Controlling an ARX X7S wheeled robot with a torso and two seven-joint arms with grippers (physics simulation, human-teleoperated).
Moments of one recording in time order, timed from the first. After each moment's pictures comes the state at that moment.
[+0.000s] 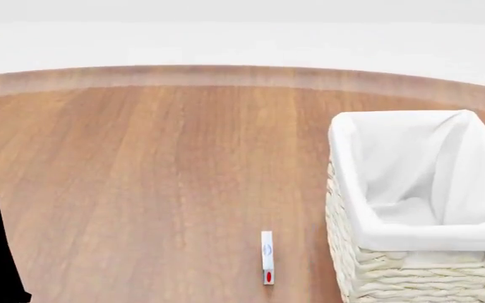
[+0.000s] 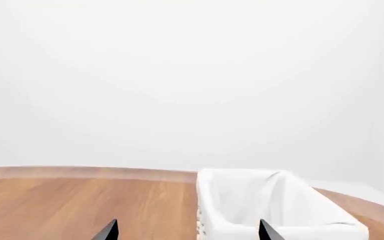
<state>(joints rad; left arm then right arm) 0.02 -0.32 -0.01 0.84 -0.43 -0.40 -0.31 -0.39 0.22 -0.10 -0.95 0.07 0.34 0.23</state>
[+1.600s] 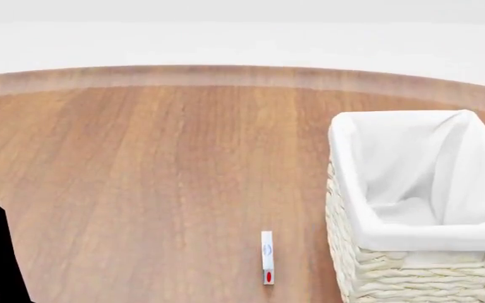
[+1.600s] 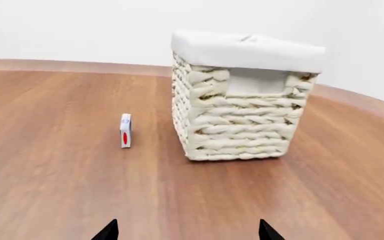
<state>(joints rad) 0.07 -0.33 0.01 0.76 -0.43 -0.29 -0.30 -0.71 0.18 -0.26 -0.23 -0.08 -0.40 0.50</state>
